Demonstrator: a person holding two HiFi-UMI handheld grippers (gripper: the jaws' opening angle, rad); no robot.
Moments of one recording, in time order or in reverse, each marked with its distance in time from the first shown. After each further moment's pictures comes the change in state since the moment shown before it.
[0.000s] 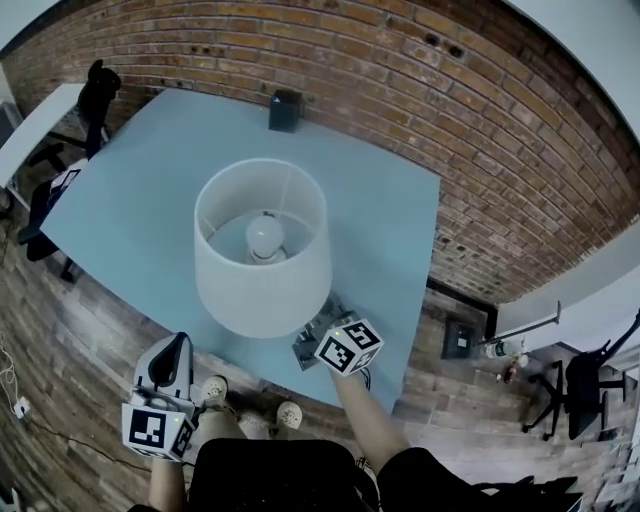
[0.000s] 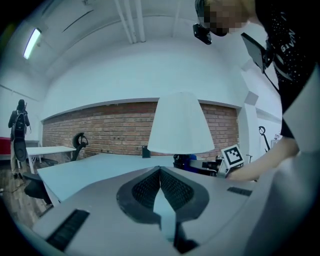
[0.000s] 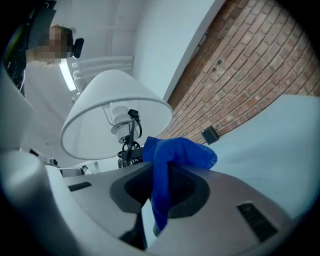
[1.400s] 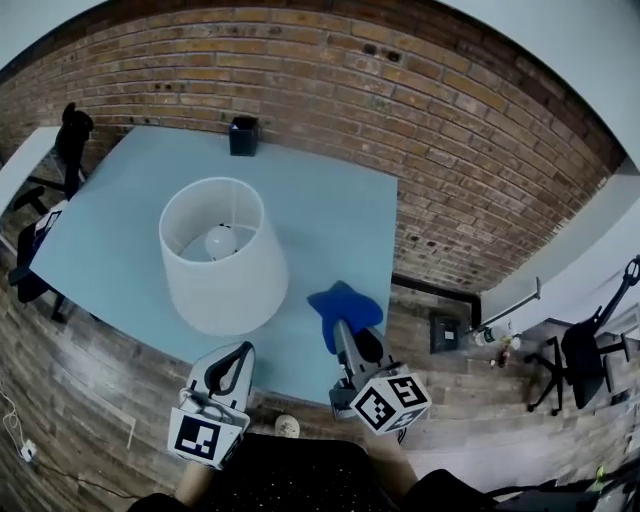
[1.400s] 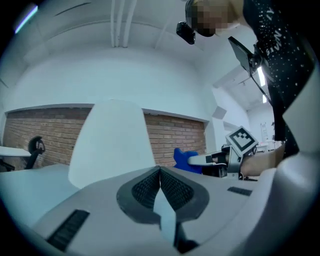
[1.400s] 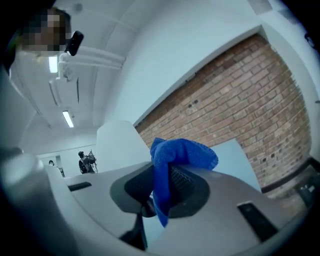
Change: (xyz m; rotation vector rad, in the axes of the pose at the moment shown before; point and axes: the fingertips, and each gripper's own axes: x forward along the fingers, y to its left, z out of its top) left arm 0.023 -0.146 0.045 0.056 -0.133 -0.353; right arm -0.160 0.039 0.098 -0.089 -0.067 -0.386
